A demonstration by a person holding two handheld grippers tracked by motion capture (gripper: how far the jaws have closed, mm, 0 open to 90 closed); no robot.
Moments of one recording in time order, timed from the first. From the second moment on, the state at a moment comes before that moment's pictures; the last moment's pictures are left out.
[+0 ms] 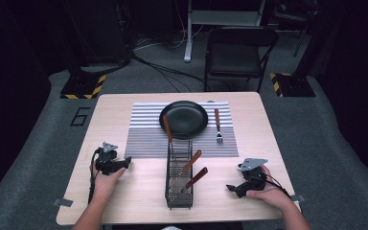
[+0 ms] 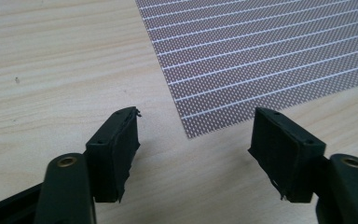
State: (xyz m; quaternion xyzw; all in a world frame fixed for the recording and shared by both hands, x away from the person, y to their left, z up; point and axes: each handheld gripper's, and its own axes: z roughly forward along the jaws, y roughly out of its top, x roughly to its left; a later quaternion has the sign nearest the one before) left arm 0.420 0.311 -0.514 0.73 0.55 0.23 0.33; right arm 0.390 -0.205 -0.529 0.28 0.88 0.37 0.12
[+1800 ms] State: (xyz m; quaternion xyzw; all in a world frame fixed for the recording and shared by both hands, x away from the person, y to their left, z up) left arm 0.407 0.246 -0.444 0.77 0.48 0.18 0.39; right arm 0.390 -0.205 -0.529 0.28 0.88 0.37 0.12
